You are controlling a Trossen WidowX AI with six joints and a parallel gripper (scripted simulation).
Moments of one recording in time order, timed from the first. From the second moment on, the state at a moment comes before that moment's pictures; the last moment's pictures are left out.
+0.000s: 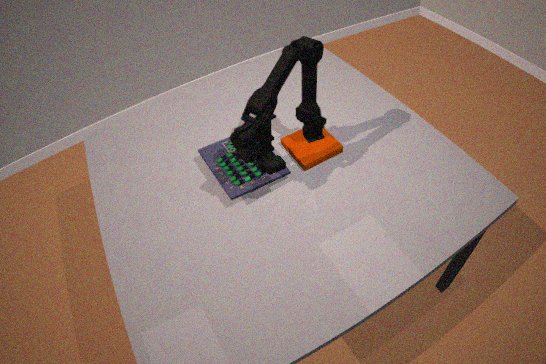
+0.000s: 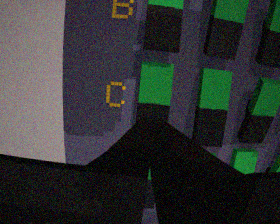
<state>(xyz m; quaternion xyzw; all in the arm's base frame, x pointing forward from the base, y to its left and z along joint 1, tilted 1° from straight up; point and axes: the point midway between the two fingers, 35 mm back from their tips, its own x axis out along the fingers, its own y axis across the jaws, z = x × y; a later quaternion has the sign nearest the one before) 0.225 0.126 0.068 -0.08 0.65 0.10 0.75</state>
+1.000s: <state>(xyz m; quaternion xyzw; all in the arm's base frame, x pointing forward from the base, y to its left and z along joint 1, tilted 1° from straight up) 0.223 0.124 0.071 -0.09 0.66 0.09 0.74</state>
